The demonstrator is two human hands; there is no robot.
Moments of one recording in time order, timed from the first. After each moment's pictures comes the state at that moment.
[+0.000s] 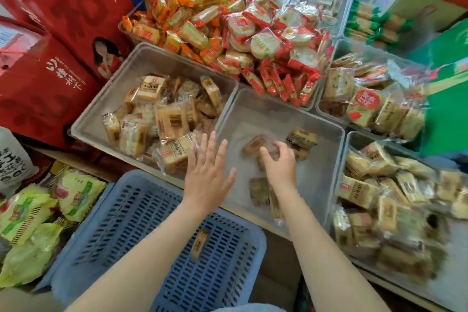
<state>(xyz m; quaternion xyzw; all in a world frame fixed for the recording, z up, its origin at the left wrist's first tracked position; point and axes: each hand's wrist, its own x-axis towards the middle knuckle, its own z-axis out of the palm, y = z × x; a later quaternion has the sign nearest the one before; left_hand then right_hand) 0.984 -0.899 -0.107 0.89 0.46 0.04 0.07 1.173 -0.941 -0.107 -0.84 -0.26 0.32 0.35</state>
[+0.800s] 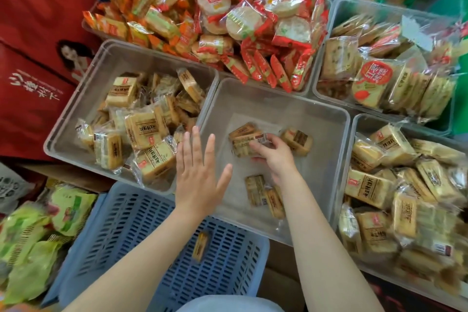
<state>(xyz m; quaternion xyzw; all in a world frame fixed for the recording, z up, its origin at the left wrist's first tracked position) 1.014 -0.896 -0.122 0.87 0.49 0.07 0.05 1.210 -0.925 -0.149 -0.69 -0.07 0.52 0.50</state>
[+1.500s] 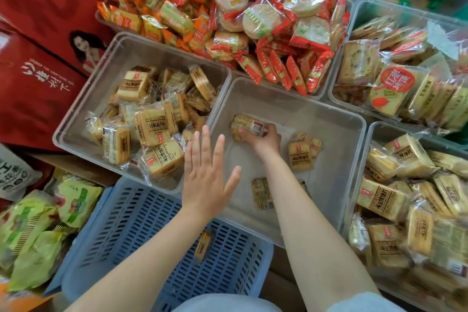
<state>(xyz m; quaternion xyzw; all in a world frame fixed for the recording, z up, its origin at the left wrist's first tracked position) 1.014 -0.895 -0.122 0.87 0.49 0.07 0.05 1.193 -0.863 -0.170 -0.79 -0.15 0.47 0.36</state>
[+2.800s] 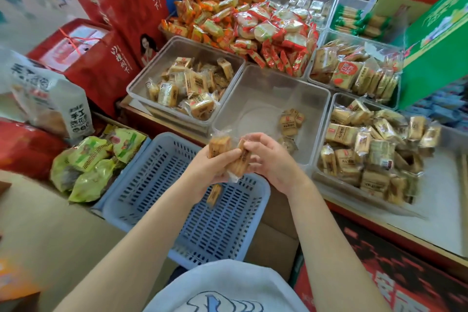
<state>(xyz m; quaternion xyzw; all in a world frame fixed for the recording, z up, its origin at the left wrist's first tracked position) 0.902 -1.056 0.021 0.49 0.45 0.18 0.72 1.078 -1.104 0.012 -0.53 -0.30 0.63 0.48</state>
